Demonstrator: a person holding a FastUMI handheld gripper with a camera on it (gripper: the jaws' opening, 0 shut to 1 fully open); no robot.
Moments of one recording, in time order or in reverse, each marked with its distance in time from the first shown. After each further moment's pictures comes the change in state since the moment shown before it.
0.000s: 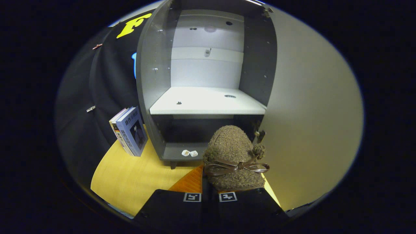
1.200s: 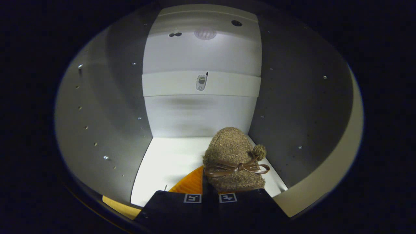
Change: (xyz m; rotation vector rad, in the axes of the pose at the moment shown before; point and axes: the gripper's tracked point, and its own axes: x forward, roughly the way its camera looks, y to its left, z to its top) arm 0.191 -0.009 0.195 0.052 -0.029 0.010
